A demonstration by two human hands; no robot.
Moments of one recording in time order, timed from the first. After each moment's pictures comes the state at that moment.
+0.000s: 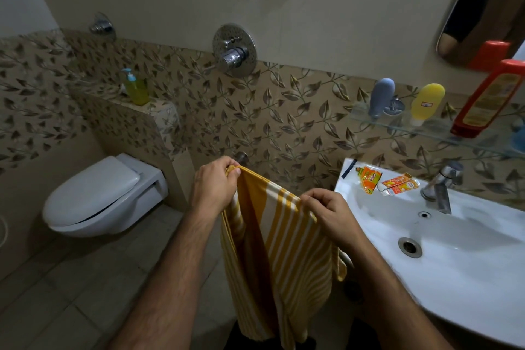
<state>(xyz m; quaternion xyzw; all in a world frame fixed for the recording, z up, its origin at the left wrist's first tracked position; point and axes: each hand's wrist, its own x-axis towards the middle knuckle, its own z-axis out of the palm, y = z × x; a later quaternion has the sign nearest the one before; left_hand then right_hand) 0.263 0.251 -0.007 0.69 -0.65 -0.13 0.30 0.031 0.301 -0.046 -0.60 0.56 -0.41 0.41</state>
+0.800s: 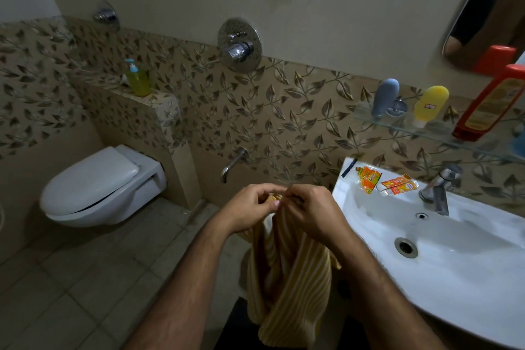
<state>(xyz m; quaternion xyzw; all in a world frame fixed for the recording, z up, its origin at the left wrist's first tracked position) 0.236 0.271 -0.044 0.47 -0.72 -0.44 0.27 0.055 0.291 -0.045 -0.78 0.53 -0.31 0.16</state>
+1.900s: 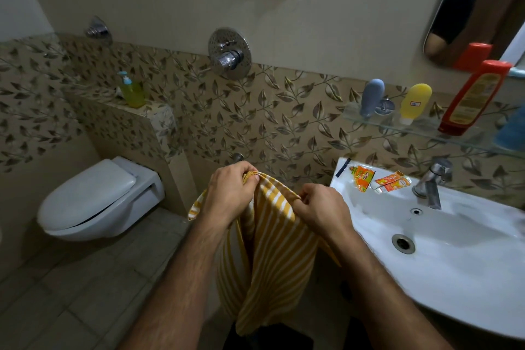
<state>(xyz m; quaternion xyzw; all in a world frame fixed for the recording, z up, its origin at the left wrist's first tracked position) 0.232 0.282 0.008 0.63 -0.69 -0.16 0.31 0.046 0.297 -0.032 -0.65 0.71 -0.22 0.14</state>
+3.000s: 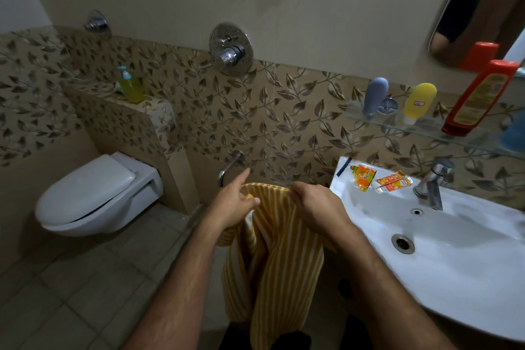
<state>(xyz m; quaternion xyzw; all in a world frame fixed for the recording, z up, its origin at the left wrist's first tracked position) 0.248 0.261 -0.047 0.61 -0.65 -0.38 0.24 0.045 0.285 -0.040 -0.75 0.63 -0.15 0.09</state>
